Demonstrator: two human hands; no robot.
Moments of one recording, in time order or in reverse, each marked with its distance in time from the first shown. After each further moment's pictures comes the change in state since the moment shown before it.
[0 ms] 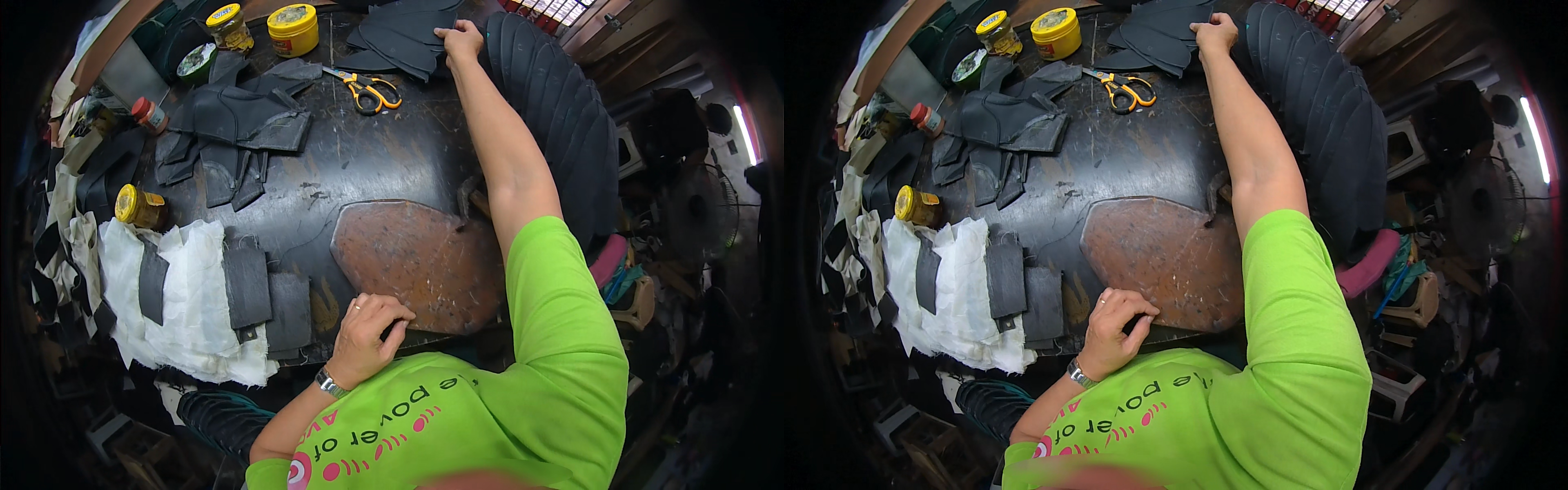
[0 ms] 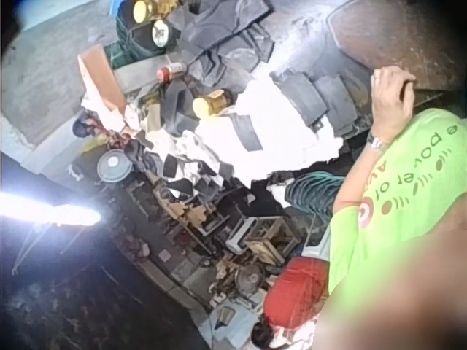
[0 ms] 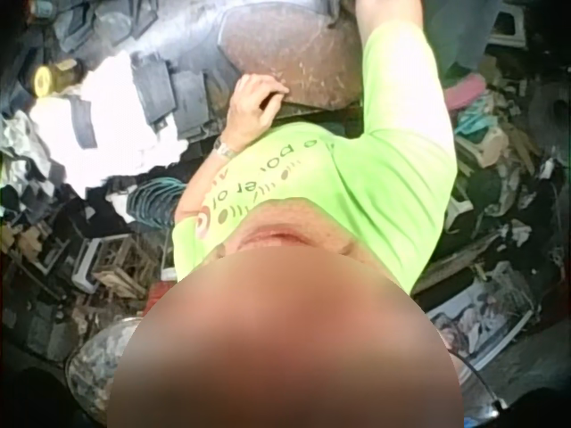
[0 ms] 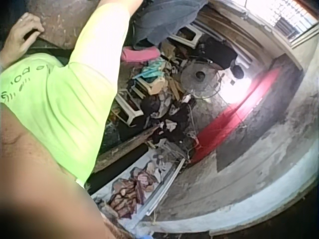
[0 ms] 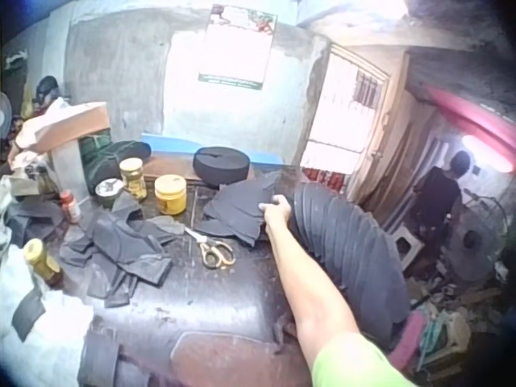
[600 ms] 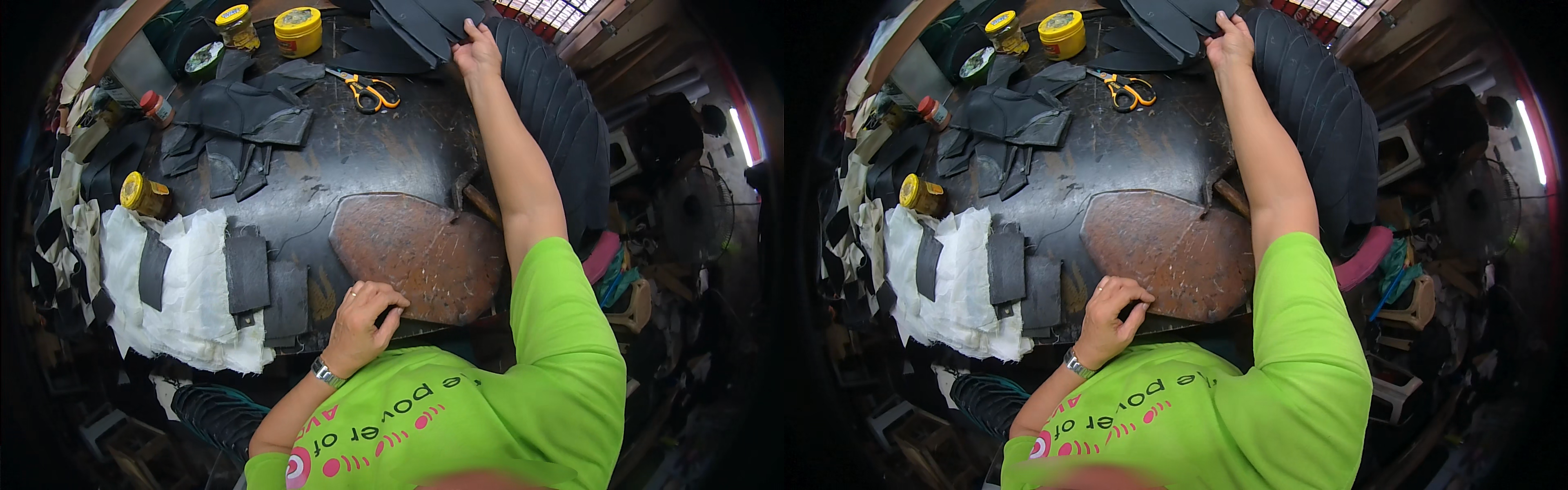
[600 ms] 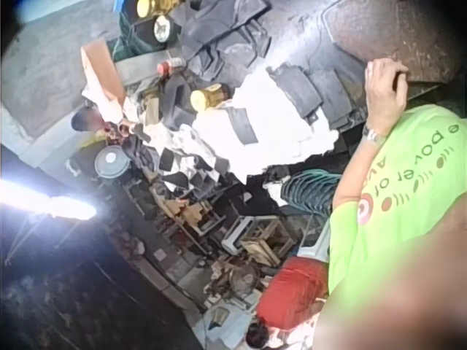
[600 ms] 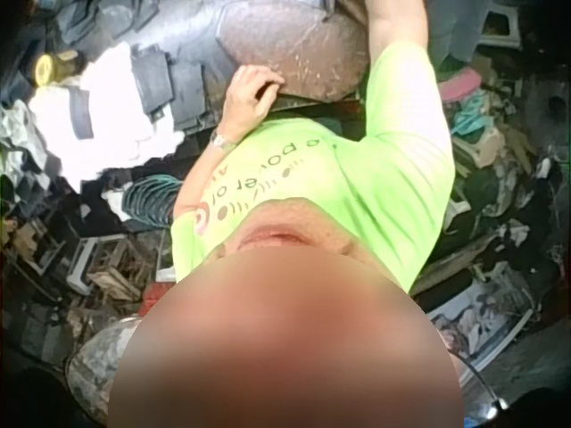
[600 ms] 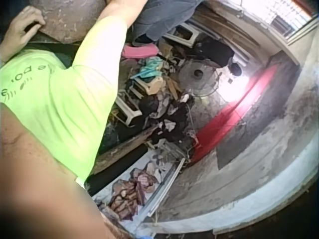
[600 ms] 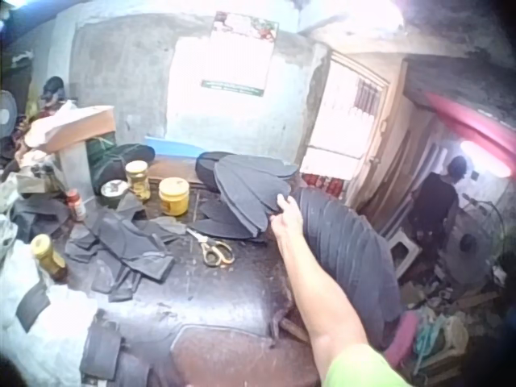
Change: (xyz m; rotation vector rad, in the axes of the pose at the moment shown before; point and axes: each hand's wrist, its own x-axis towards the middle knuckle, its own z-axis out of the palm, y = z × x) left_hand -0.001 0.001 0.002 -0.016 0.046 -0.003; right_hand -0.026 -0.054 -0.044 0.944 -0.264 0.218
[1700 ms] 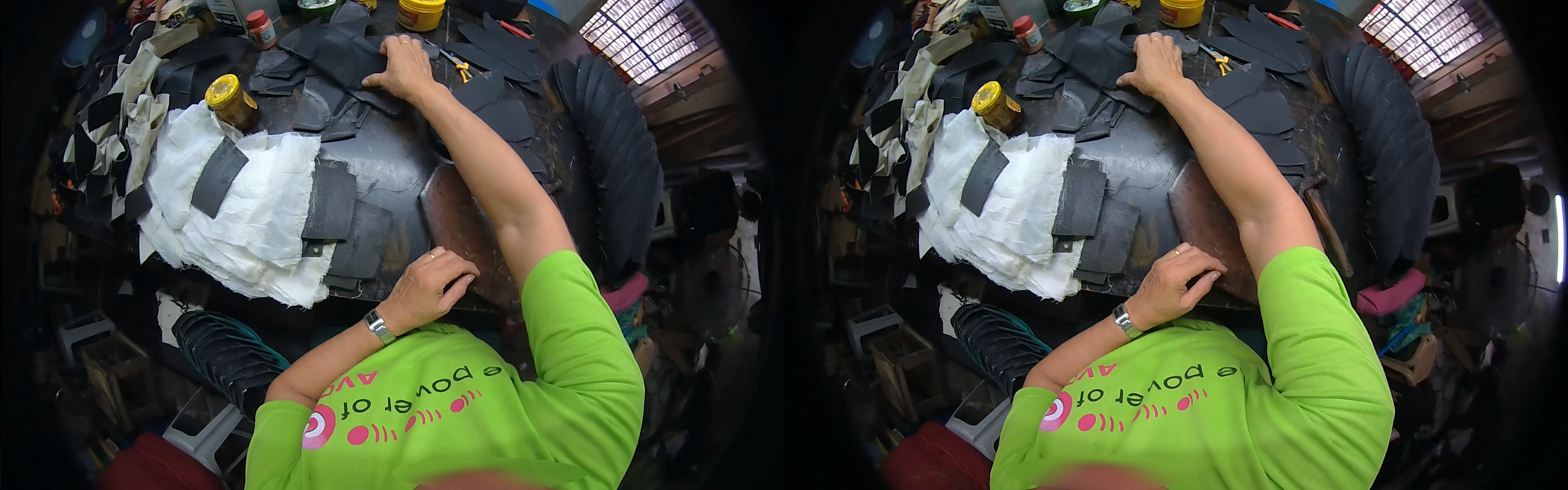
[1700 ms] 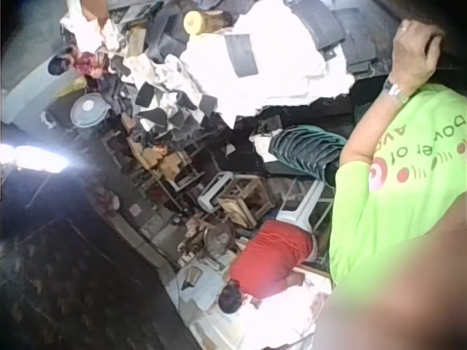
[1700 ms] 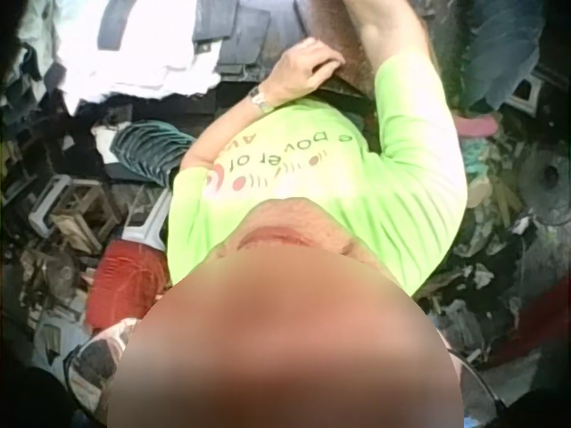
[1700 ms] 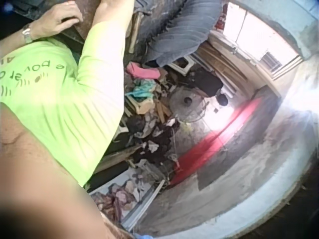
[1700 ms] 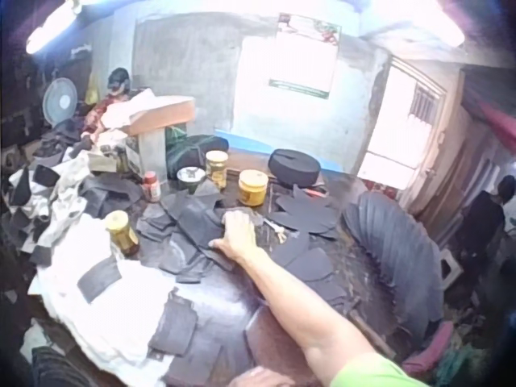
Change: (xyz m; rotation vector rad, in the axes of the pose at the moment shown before) left_hand -0.006 -0.005 0.004 -0.100 0.129 0.095; right_hand -0.183 0.147 0.180 -1.617 -0.803 -0.355
